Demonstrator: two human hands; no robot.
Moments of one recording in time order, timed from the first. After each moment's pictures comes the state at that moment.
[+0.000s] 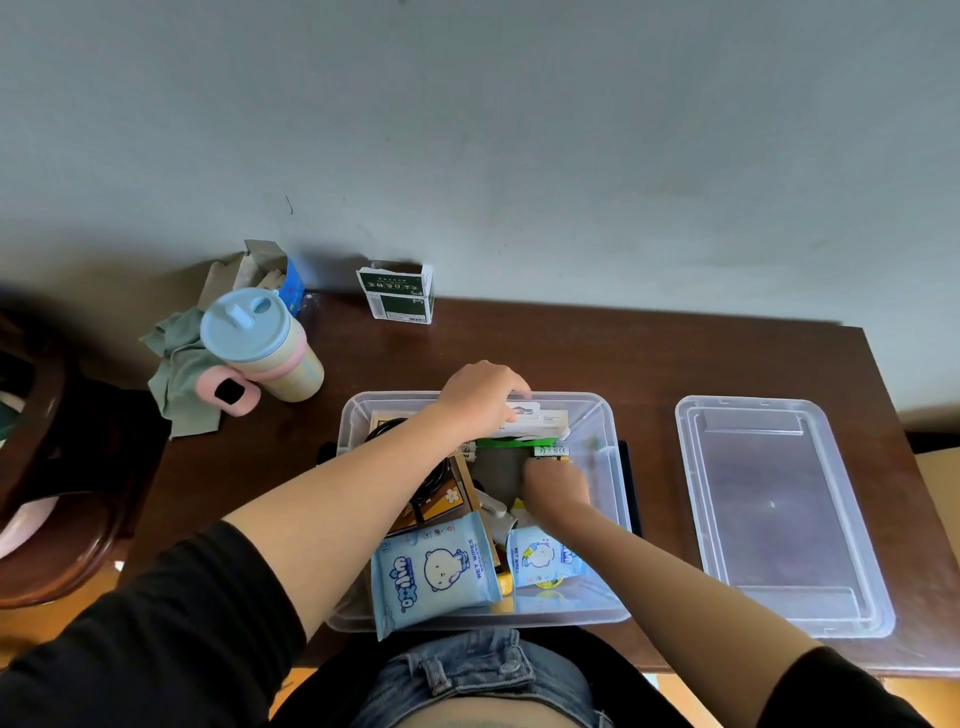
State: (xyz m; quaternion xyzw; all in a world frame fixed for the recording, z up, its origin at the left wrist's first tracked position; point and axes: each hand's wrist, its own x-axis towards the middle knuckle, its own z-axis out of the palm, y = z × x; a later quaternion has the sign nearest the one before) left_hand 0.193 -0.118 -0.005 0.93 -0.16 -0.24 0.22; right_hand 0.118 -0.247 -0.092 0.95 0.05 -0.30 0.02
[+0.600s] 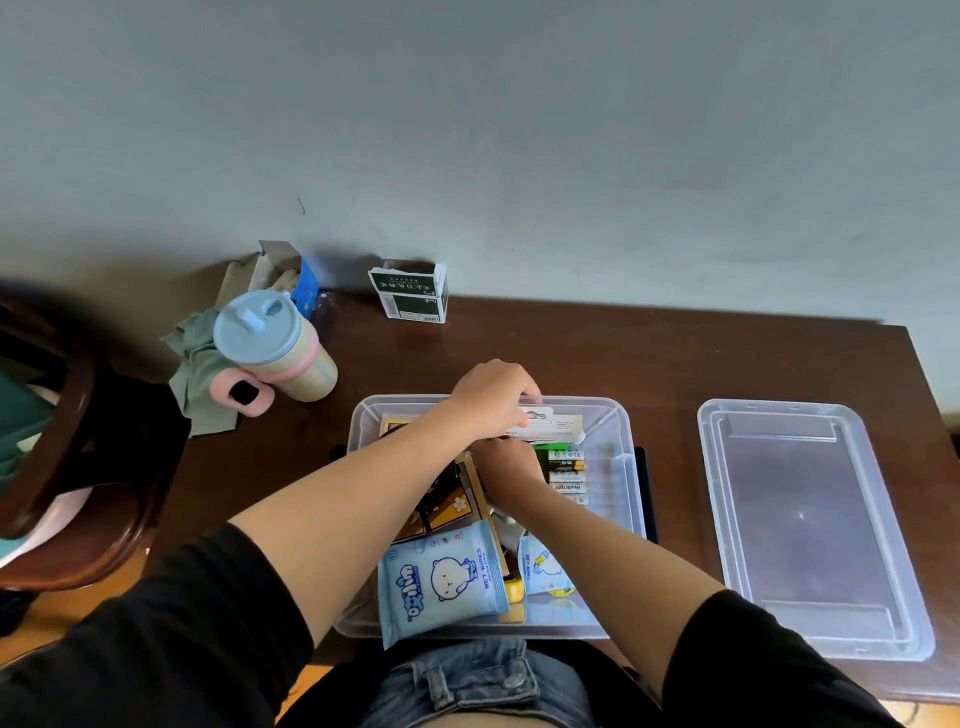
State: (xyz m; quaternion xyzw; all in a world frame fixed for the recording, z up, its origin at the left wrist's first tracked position) left_hand 0.201 -0.120 -0.002 0.93 -0.14 -0.26 0.21; right_hand 0.145 -0.189 -0.092 0.95 0.18 -0.24 -0.03
